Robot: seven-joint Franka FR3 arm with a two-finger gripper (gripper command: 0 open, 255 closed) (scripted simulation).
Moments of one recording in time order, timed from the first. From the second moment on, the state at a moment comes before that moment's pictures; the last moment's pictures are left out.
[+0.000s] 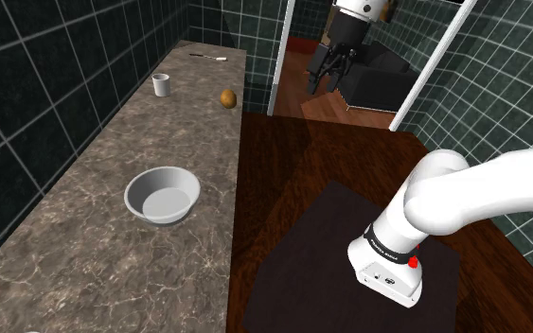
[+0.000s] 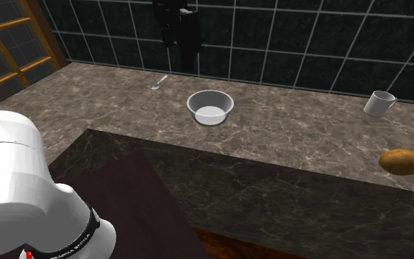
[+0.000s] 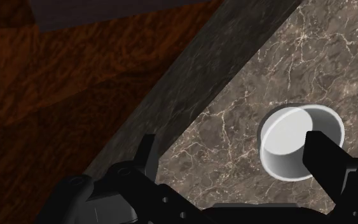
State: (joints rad) arm -0.01 -0.78 -0.04 -2.38 0.11 1.67 0.08
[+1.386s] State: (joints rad) arm 0.10 -0.22 0.01 -2.44 0.32 2.30 0.01
